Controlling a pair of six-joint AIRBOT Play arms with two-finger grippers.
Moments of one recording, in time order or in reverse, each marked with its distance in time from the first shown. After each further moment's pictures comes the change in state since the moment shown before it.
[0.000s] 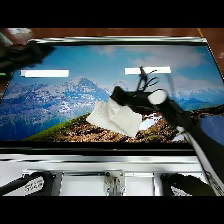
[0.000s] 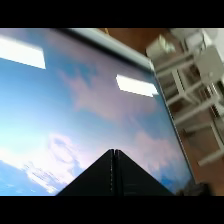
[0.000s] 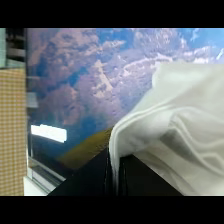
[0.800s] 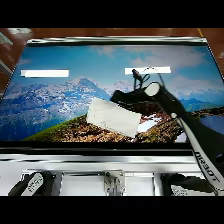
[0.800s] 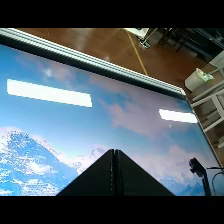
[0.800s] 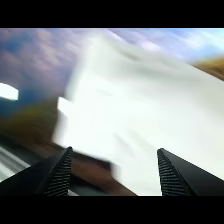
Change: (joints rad) left arm 0.379 0.296 -0.035 0.026 -0.297 0.002; right arm -0.149 -0.101 0.139 -0.296 0.358 -0.009
